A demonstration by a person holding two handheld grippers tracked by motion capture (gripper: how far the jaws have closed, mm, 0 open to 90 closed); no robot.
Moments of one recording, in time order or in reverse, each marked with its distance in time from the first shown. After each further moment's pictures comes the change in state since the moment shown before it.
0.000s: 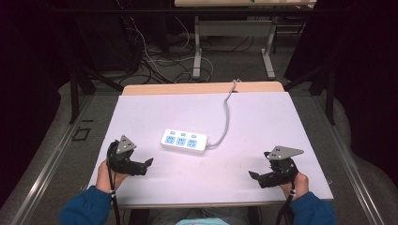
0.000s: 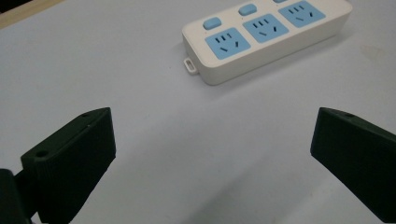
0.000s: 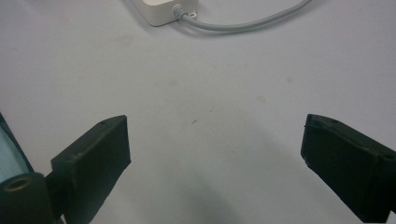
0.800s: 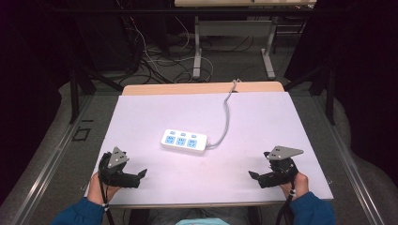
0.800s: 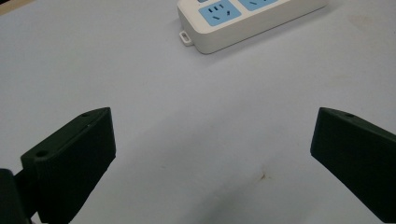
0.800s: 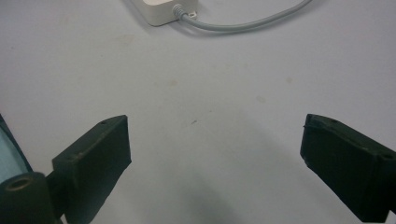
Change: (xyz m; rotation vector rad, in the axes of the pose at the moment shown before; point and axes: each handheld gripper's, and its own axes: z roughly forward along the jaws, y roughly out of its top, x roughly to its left) left arm -0.008 -0.030 -0.018 -0.012 0.010 0.013; right arm 0.000 0.000 0.000 -0.002 -0.002 -0.008
